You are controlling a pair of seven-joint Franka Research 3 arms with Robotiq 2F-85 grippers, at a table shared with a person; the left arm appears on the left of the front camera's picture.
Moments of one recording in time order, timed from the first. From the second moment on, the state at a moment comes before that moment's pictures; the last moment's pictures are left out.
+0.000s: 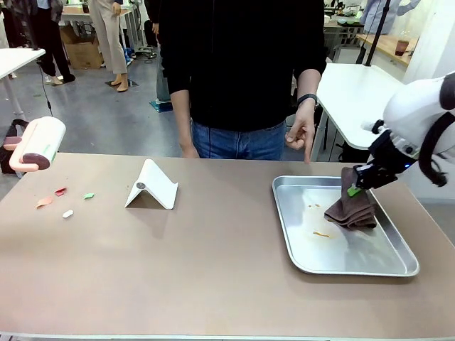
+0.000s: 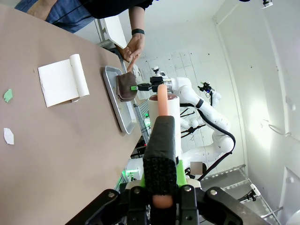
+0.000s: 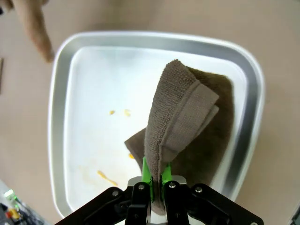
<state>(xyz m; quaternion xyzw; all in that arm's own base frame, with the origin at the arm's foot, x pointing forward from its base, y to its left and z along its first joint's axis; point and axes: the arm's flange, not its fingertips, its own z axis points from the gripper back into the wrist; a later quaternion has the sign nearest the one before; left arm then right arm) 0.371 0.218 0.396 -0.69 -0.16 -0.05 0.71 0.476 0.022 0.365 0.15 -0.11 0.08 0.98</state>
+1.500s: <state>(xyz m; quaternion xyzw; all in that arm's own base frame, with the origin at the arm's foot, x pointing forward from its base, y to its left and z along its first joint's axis) 0.371 0.218 0.396 -0.69 -0.16 -0.05 0.71 0.462 0.129 0.311 0.22 0.03 0.26 0.94</state>
